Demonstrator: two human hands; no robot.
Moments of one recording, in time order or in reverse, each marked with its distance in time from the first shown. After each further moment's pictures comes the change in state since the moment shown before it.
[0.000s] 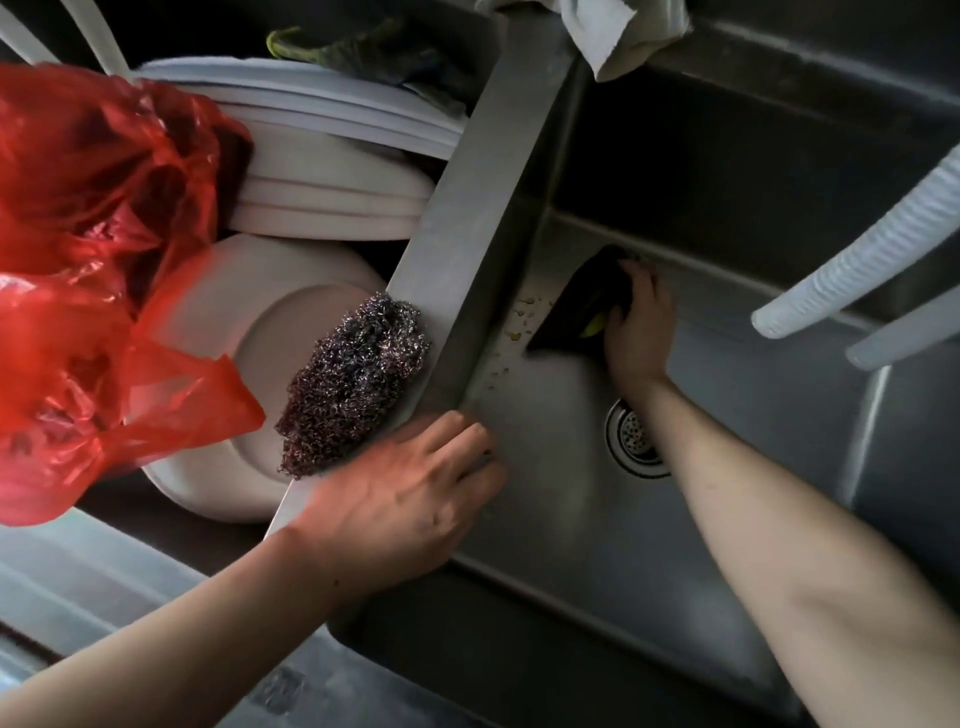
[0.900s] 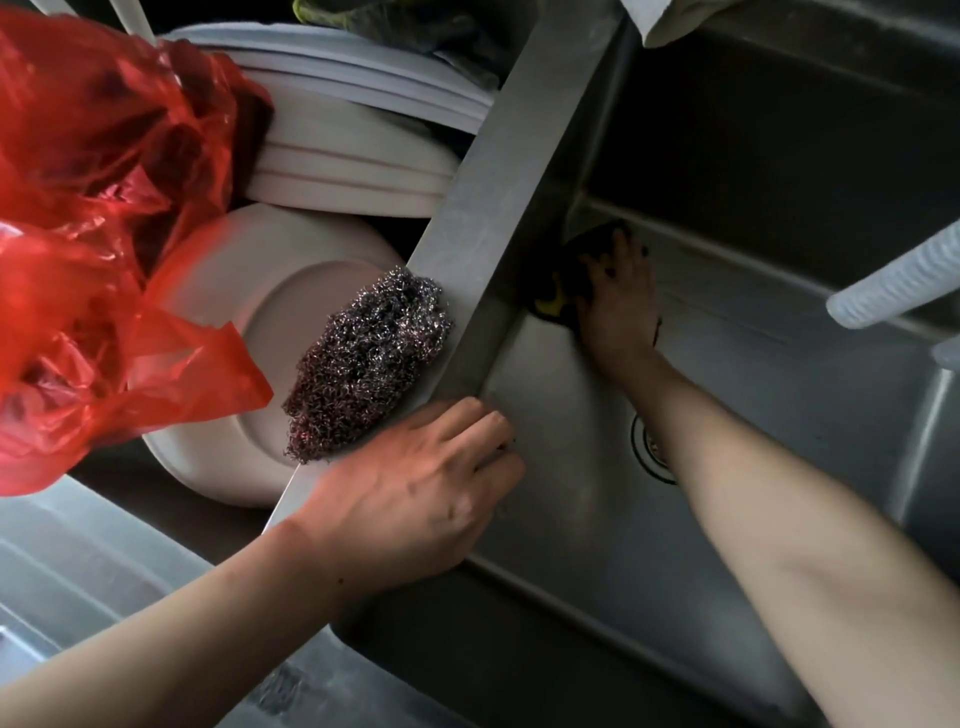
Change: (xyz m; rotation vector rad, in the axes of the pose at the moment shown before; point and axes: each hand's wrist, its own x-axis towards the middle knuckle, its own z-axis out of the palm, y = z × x) left_hand 0.001 0.001 0.002 0.011 0.040 -0.029; right_hand 0.015 -0.023 0.045 -0.334 -0.206 -0.306
